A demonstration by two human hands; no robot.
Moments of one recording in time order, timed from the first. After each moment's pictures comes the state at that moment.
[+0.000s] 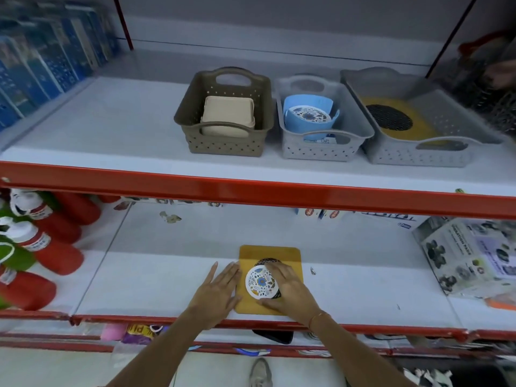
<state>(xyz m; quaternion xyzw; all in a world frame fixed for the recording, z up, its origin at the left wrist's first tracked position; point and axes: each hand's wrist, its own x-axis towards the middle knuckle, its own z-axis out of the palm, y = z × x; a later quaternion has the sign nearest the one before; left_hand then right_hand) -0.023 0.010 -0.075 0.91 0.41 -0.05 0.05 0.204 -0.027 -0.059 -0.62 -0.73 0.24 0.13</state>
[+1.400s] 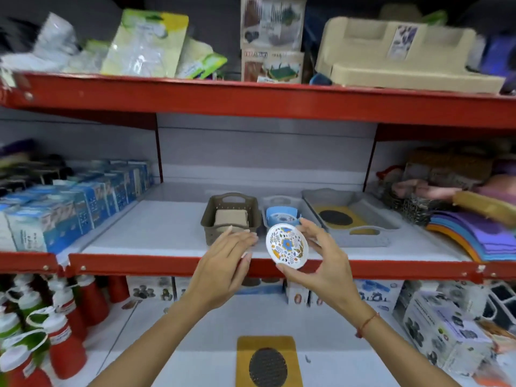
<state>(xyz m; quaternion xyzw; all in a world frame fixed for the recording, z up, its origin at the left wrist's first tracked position) -0.006 0.007 0.220 0.85 0.26 0.44 -0.11 0.211 -0.067 0.239 -0.53 -0.68 0.04 0.51</state>
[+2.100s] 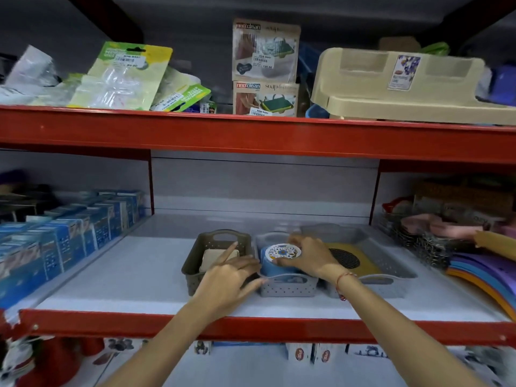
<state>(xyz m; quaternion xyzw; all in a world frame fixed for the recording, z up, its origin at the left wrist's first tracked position) 0.042 0.097 0.245 0.86 0.30 0.34 -0.22 0.265 0.089 0.292 -0.66 -0.70 0.07 0.27</state>
